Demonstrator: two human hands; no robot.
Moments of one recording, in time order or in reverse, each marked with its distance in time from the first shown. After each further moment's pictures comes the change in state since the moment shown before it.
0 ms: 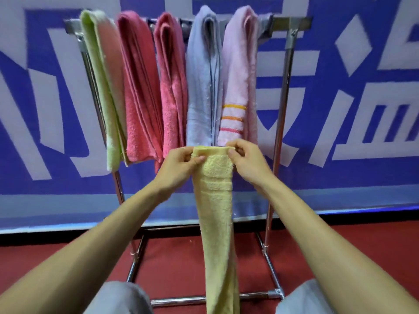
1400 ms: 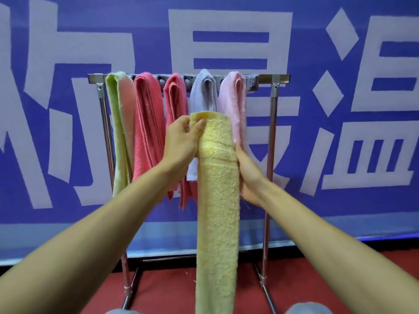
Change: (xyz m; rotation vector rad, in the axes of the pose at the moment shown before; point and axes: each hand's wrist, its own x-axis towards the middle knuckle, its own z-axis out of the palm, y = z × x) left_hand 0.036 0.120 -0.012 -0.290 0.347 0.173; right_hand 0.013 -0.068 -0.019 0.740 -0.190 0.369
